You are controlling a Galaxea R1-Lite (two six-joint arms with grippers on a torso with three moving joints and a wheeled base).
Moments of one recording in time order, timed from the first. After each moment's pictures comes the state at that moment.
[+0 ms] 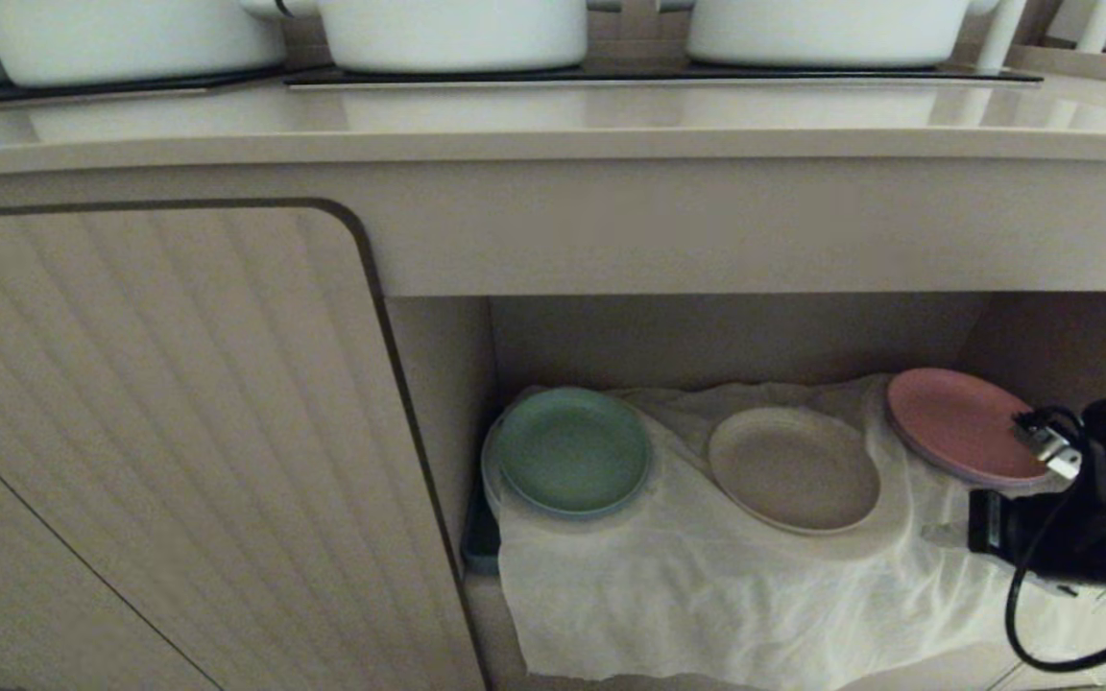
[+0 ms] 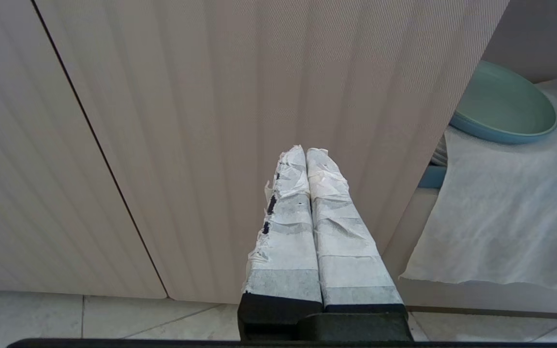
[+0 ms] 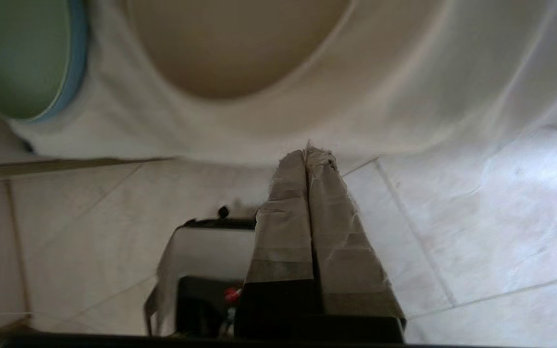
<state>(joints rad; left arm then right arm) 0.00 0.00 0.00 -0.01 0.01 -0.06 -0.12 1.65 -0.56 -0.24 0.39 0.28</state>
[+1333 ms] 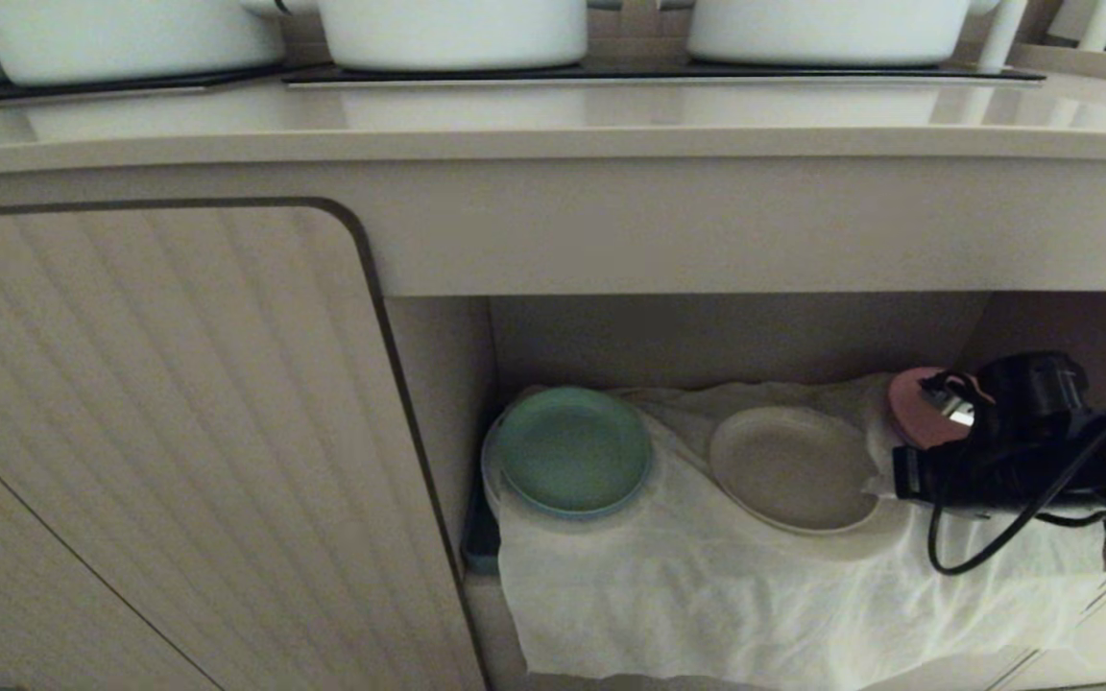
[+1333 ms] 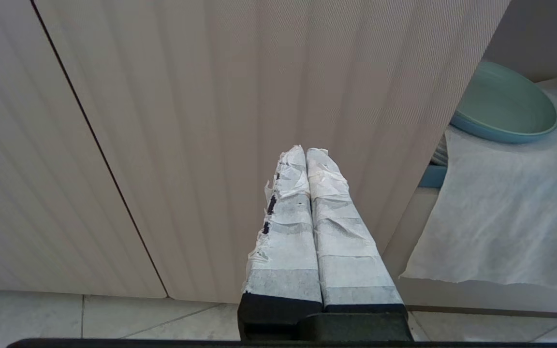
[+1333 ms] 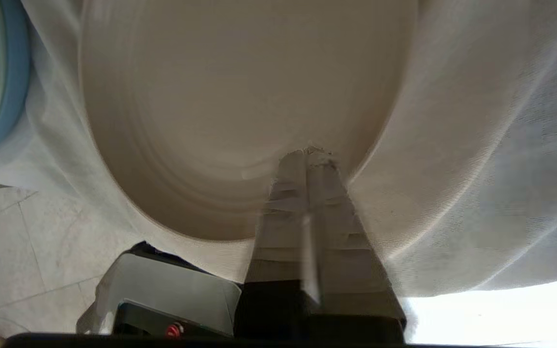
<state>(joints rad) 0.00 0.00 0.00 -0.01 0.01 -0.06 -0.10 1.96 -0.86 -0.23 0.39 0.12</state>
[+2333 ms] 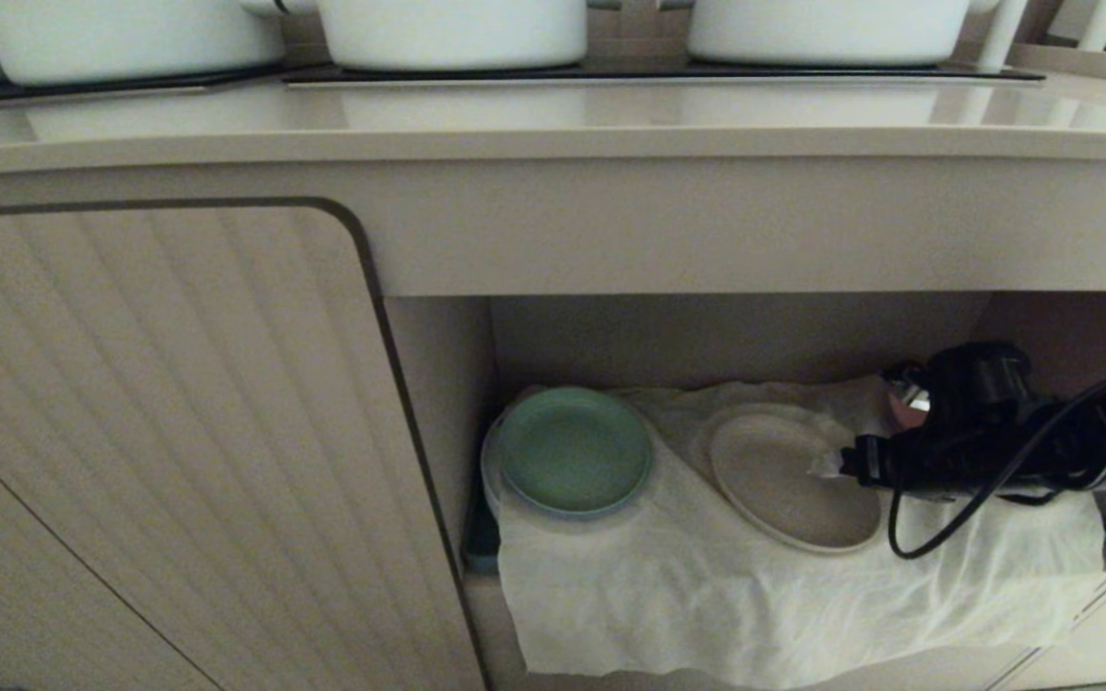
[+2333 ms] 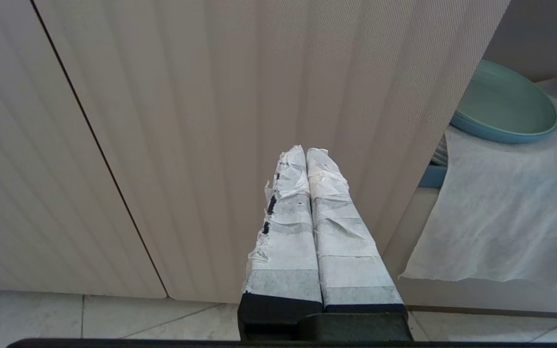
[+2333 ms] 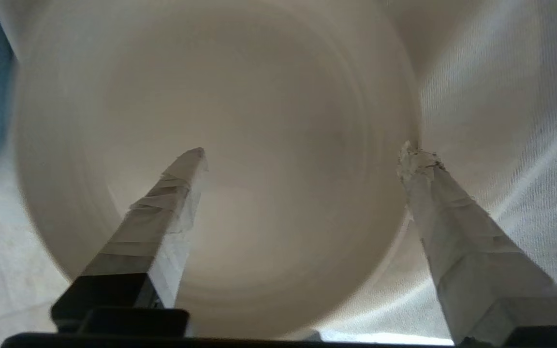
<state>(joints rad) 0.00 0.00 0.00 -0.01 0.01 -0.06 -0.01 2.01 -0.94 -0.23 0.28 0.15</state>
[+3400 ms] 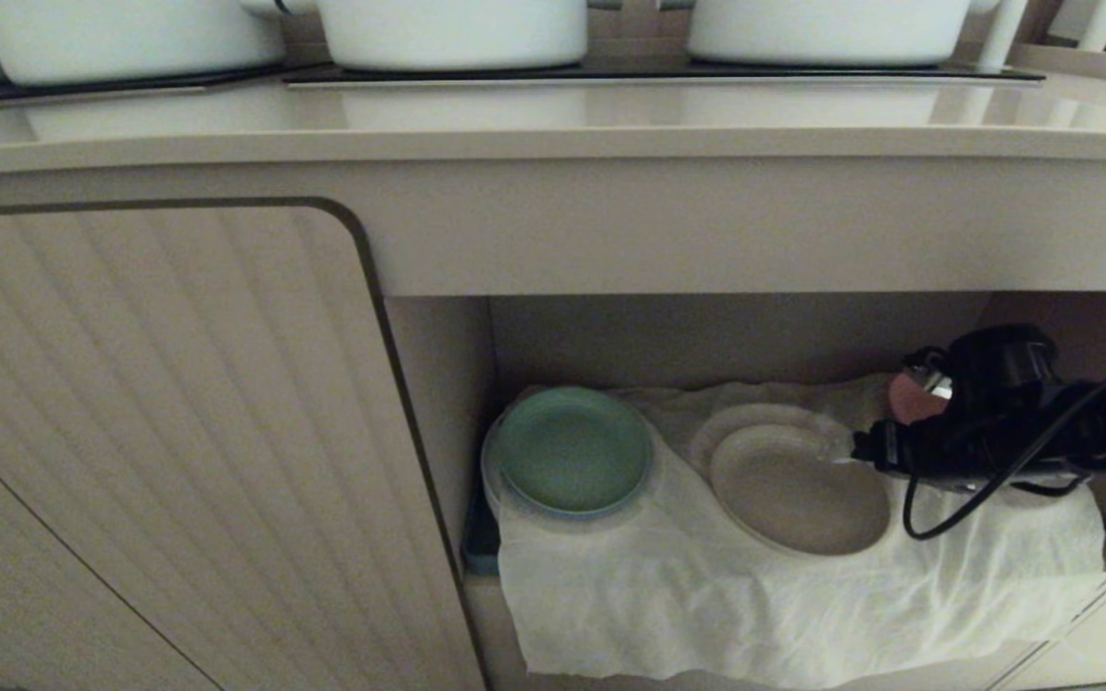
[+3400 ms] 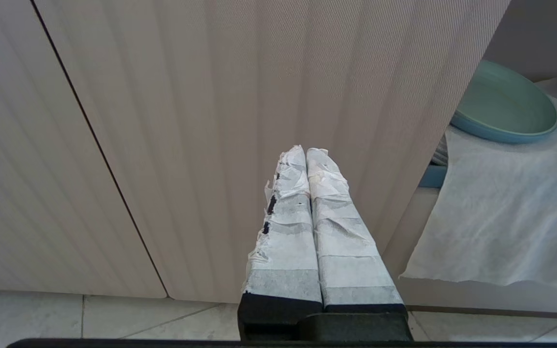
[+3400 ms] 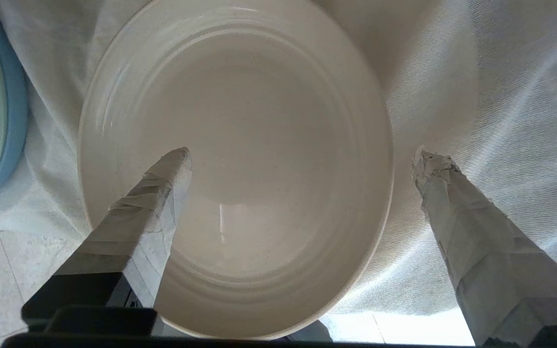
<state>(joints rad) 0.00 0.00 0.00 -0.01 0.01 -0.06 -0.04 1.98 -0.98 -0.15 0.28 0.18</state>
